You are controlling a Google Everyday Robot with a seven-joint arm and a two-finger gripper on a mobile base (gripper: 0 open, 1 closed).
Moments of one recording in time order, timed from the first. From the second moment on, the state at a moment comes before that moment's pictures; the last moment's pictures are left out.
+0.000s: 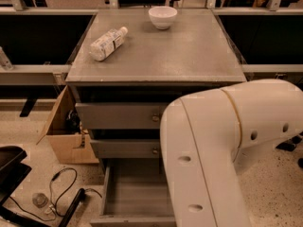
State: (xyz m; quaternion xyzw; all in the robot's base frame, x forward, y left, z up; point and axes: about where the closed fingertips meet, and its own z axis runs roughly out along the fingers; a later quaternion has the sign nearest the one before) arm 0.522 -0.146 0.418 -0.52 0.81 0.17 0.19
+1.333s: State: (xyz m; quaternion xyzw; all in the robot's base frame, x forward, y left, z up) arm 0.552 -0.147 0.674 -0.54 0.80 0.09 0.27
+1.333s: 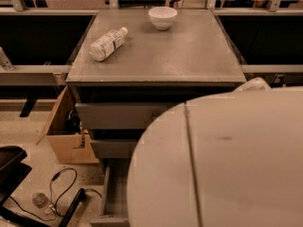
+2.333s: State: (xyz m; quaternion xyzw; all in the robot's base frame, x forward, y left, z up) arm 0.574 -0.182 0.733 -0.53 0.79 0.04 0.29
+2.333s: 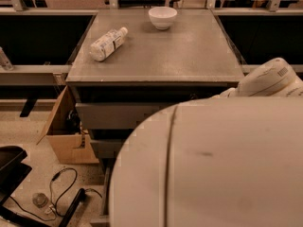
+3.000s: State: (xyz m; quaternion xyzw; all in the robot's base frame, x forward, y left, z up) arm 0.620 -0.154 0.829 -0.60 0.75 -0.03 0.28
